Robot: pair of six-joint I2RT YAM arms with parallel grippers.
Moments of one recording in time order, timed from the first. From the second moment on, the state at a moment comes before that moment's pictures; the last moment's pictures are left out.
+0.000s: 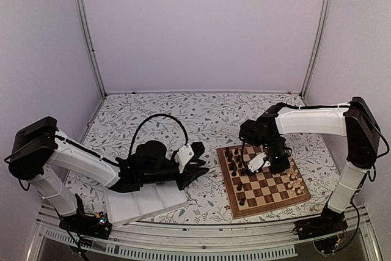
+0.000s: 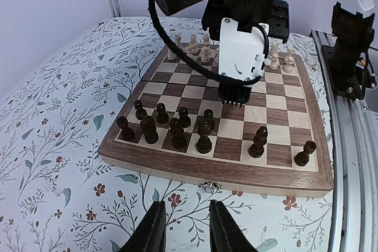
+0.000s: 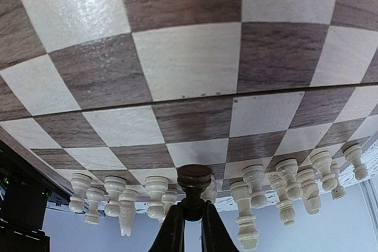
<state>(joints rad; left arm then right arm) -1.11 1.61 0.61 0.68 0.02 0.08 0.80 1.77 1.21 -1.28 0.36 -0.81</state>
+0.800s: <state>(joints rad) -1.11 1.62 0.61 0.69 0.03 0.06 0.85 1.85 1.24 -1.32 0.43 -0.76</state>
